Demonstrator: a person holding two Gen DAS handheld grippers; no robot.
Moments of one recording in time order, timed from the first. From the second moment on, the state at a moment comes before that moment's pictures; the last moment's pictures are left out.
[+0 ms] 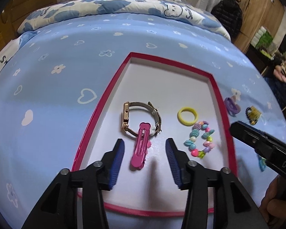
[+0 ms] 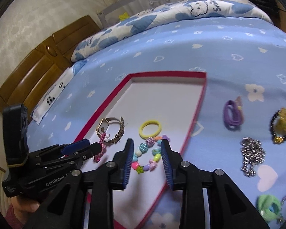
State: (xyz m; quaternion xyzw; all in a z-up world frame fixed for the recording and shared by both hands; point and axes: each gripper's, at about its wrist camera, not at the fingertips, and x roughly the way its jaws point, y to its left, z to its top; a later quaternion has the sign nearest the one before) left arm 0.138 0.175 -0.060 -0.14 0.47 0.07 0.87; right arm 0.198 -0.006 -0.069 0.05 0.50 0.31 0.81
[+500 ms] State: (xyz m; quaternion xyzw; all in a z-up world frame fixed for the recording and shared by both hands) left arm 0.096 0.153 -0.021 -0.19 0.43 0.04 0.88; right arm 0.168 -0.118 -0.027 0.11 0.46 0.23 0.85
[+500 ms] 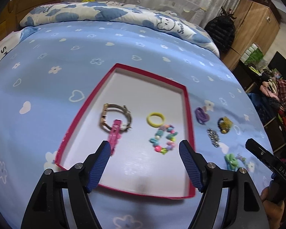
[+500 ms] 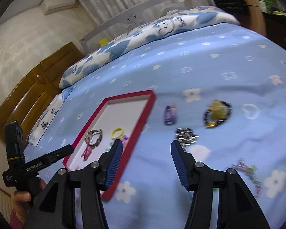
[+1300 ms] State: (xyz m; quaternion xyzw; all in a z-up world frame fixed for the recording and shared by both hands) left arm 0.110 0.060 -0.006 -0.13 0.45 -0.04 0.88; right arm 0.131 -0.243 -0.019 0.15 0.44 0.12 0.88
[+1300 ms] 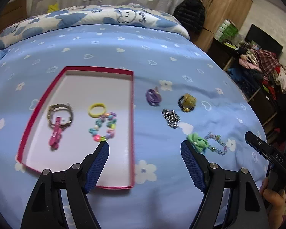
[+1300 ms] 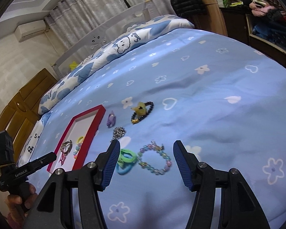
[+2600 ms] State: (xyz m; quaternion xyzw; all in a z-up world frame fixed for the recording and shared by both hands) left arm 0.215 -0.049 -0.076 -0.02 0.53 -0.12 0.84; right arm 0.153 -0.222 -0.074 0.03 0.53 0.13 0.84
